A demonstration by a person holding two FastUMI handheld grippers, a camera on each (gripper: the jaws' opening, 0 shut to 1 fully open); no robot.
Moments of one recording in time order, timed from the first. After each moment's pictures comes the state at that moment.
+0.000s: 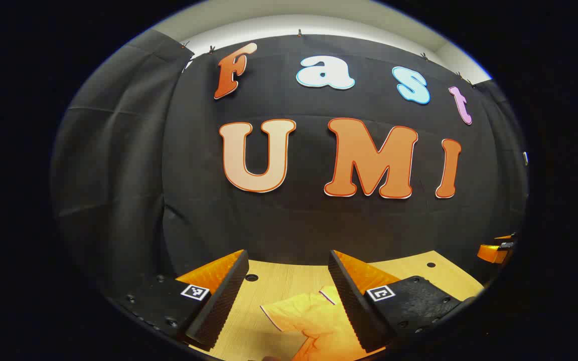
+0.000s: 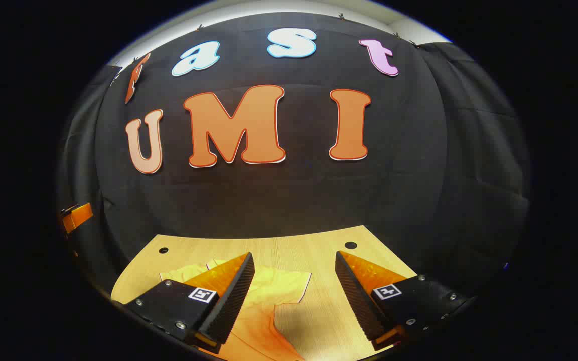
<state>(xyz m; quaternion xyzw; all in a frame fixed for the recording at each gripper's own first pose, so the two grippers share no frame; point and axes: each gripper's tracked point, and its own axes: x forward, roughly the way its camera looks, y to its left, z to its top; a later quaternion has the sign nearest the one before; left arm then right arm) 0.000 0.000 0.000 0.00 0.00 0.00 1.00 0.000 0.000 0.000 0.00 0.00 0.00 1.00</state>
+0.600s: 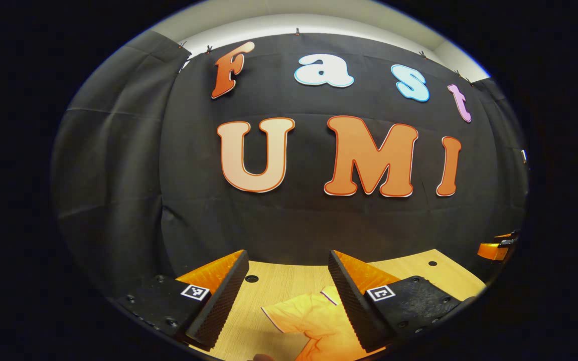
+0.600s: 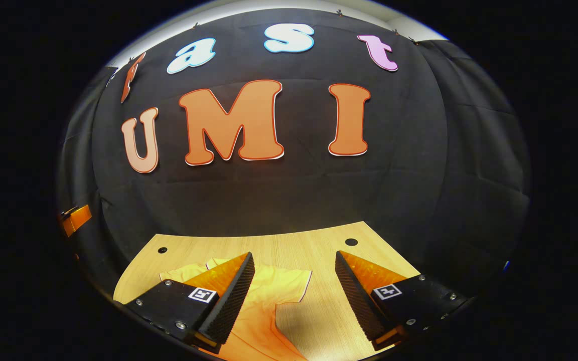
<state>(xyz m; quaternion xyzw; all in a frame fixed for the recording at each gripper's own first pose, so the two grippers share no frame) 0.010 0.000 -0.002 0.01 0.00 0.00 1.00 0.009 -0.001 -0.001 0.01 0.01 -0.01 1.00</state>
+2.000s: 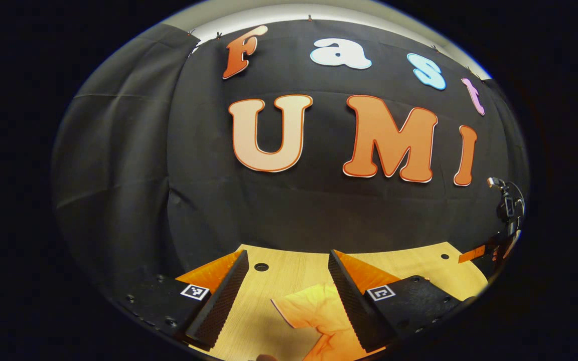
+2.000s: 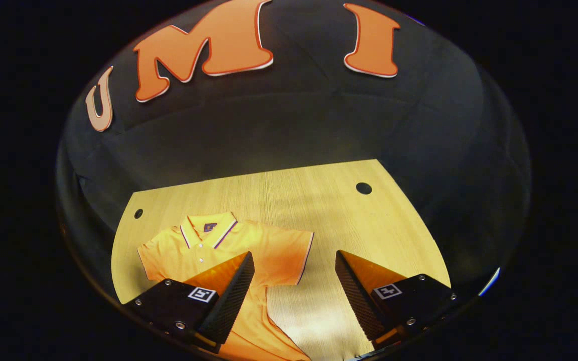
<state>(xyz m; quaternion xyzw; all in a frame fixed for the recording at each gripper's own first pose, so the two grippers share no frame) 0.039 0.038 -0.048 -0.01 0.05 0.03 1.00 0.151 -0.006 -0.100 0.00 0.28 -0.01 0.96</state>
